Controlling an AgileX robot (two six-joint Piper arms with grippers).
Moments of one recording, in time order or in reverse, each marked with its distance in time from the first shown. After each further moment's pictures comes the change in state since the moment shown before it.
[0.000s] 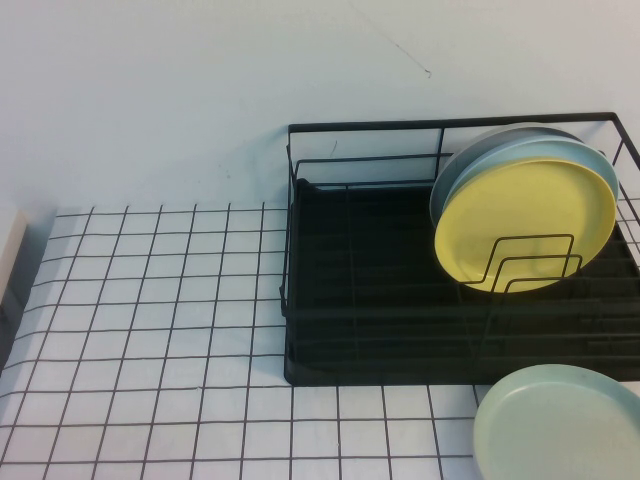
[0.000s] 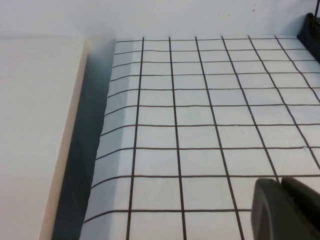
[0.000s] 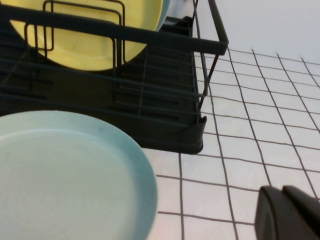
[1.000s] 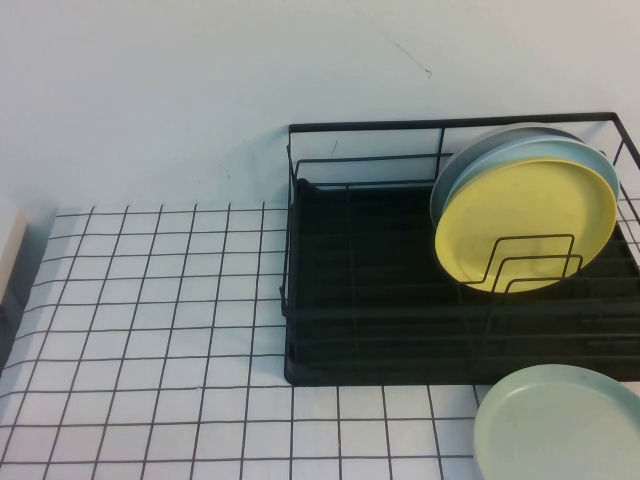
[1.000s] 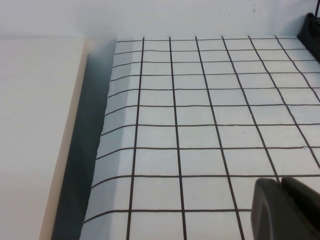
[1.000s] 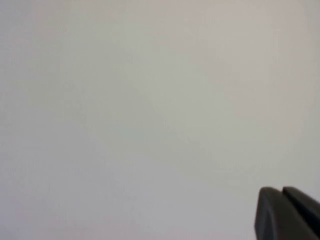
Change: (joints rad) right arm 0.000 -0.002 0.004 0.112 -0.925 0.051; left arm 0.000 0.000 0.000 0.000 0.000 0.000
